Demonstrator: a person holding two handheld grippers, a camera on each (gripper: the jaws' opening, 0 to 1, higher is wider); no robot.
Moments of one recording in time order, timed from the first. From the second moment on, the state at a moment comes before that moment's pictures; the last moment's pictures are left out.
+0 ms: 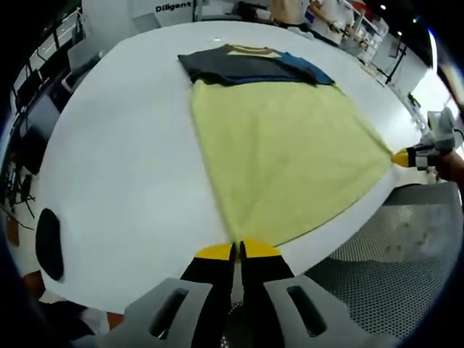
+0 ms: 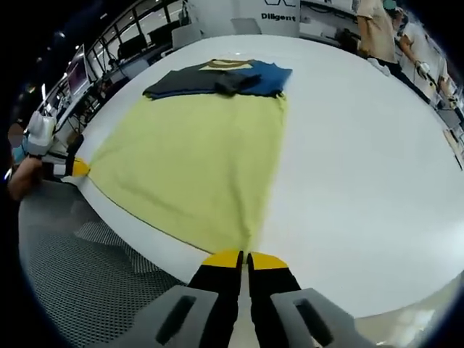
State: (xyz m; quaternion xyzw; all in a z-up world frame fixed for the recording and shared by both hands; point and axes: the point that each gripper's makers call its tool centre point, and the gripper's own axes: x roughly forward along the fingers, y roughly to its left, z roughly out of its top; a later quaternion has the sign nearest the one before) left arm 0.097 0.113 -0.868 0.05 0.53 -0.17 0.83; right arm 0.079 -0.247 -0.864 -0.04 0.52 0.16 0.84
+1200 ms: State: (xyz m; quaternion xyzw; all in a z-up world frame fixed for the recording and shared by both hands) left arm 0.083 0.116 -0.851 0.06 0.55 -0.17 0.81; right arm 0.075 -0.244 -0.836 -0.01 0.52 0.17 0.84
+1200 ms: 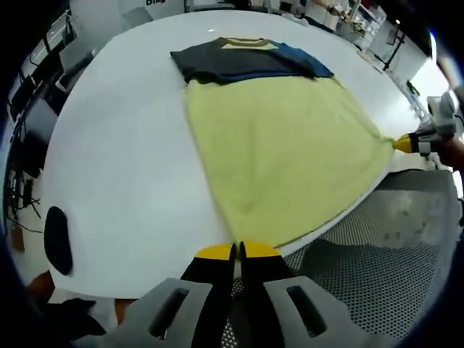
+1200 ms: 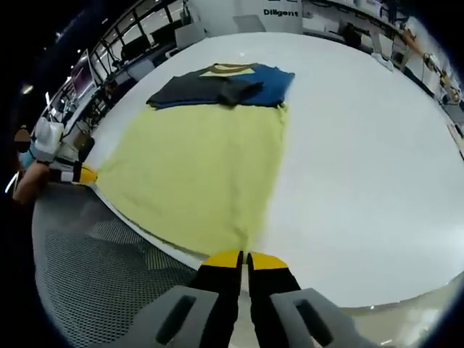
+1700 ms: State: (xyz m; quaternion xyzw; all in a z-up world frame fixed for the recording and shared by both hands) left arm 0.123 0.116 -0.813 0.03 0.50 -0.15 0.85; right arm 0.109 -0.242 -0.800 -0.01 0.47 0.17 0.87
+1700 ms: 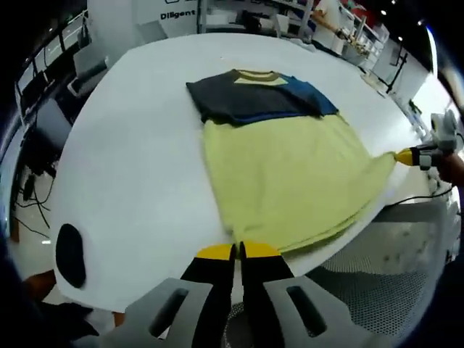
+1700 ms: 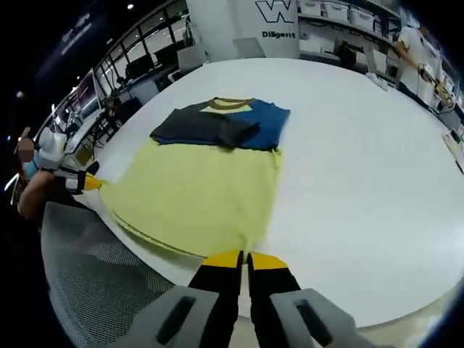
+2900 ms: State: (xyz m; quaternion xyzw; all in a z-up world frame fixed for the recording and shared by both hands) left arm 0.254 0.109 -0.744 0.04 0.39 -0.14 0.91; right arm 0.241 -0.242 -0.731 -0.07 0.37 0.19 0.90
